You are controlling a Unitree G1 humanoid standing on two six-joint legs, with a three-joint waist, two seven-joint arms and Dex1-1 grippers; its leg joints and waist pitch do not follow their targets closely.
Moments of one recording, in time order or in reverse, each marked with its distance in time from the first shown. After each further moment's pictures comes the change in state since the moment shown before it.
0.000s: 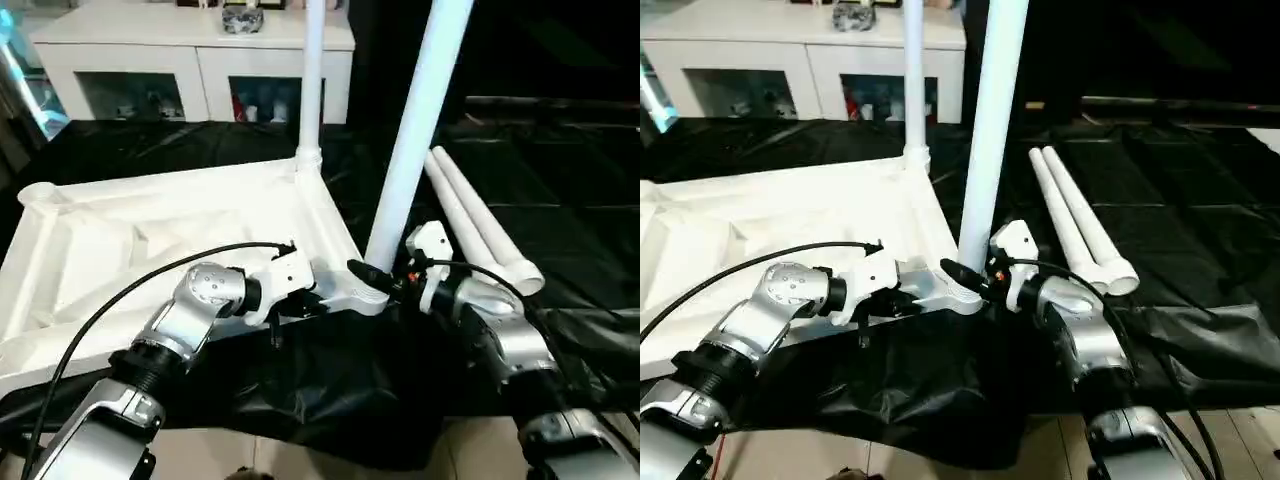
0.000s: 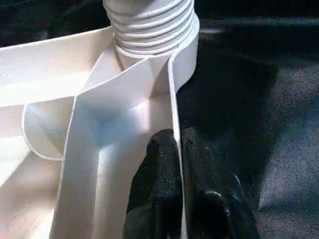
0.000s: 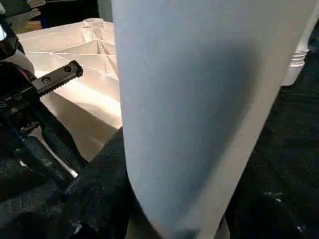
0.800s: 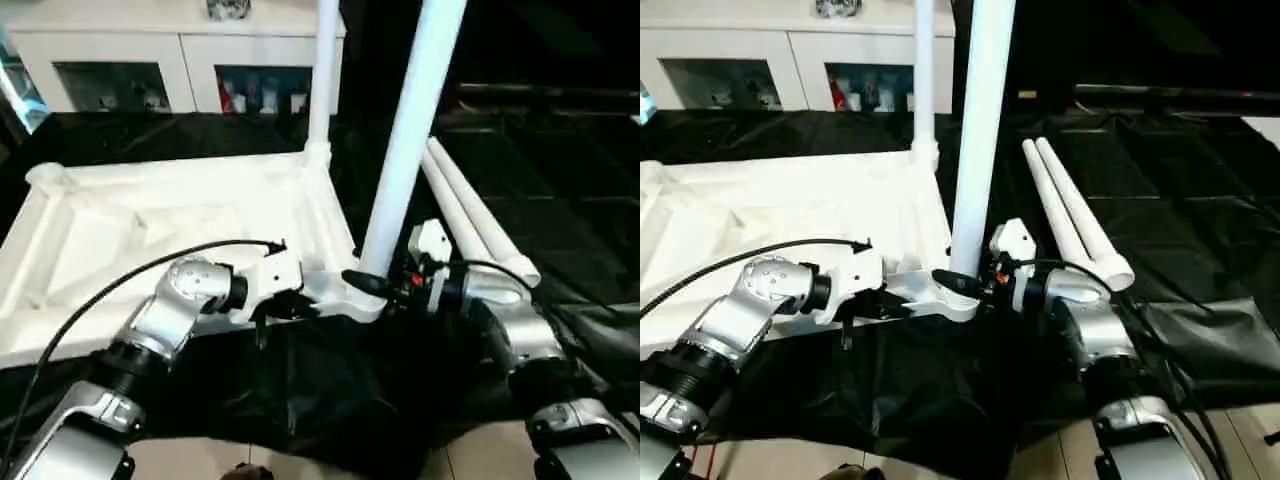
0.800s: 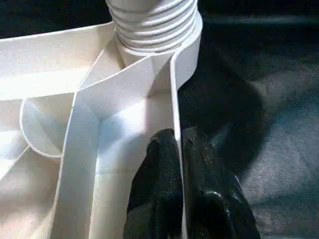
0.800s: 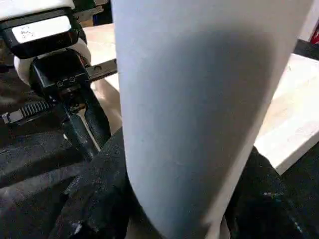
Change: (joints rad) left arm 0.029 0.080 0.001 -0.128 -0.034 0.026 -0.106; right arm -0.011 -0.052 0.018 -0.098 0.027 0.048 0.210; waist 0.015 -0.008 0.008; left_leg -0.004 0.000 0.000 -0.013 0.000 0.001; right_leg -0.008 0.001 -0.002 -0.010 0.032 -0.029
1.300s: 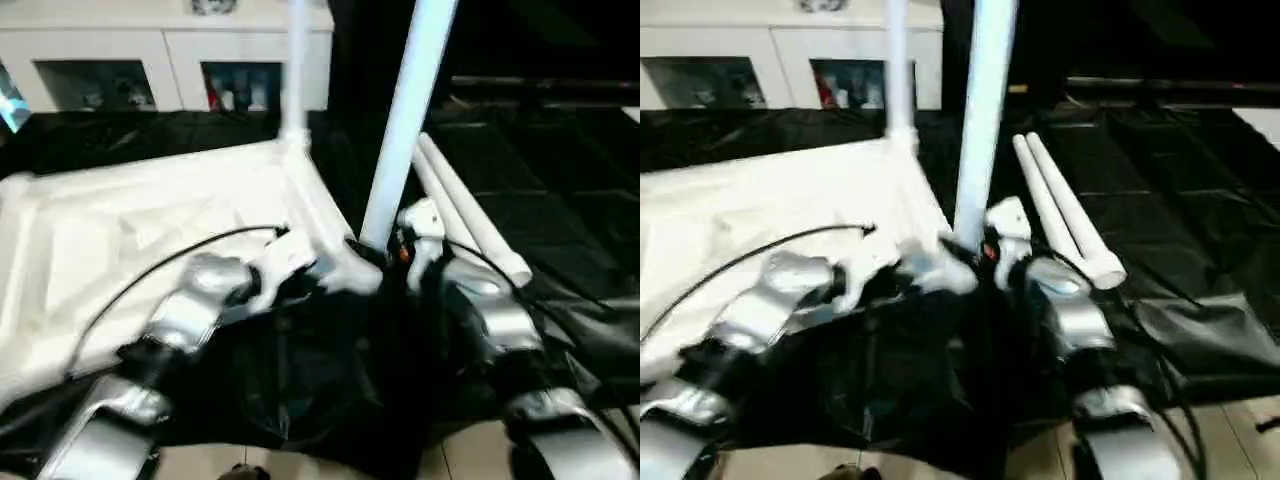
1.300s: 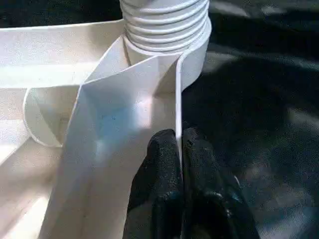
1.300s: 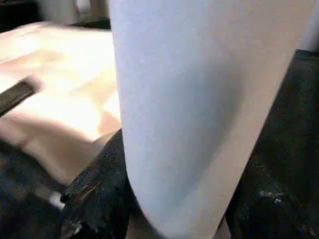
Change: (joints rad) left arm -0.050 -0.141 0.057 0.012 0.029 0.275 0.300; right arm -0.102 0.164 -0.085 0.118 -0.068 0.050 -0.505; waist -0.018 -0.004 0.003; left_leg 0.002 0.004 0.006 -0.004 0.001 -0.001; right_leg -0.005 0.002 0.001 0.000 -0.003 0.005
